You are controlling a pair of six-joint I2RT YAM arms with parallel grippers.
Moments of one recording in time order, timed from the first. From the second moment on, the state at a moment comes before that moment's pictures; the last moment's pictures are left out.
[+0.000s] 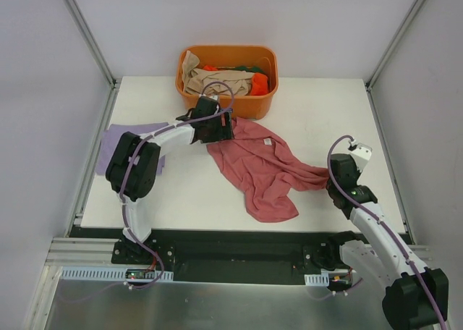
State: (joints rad) left arm -0.46 1.90 1.29 -0.22 0.11 -0.56; right arm 0.26 0.82 0.49 -0.44 0.64 0.49
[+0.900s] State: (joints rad) left arm -0.54 2.04 1.58 -0.42 -0.05 -0.31; right arm 0.23 0.77 0.55 -0.51 0.52 0.43
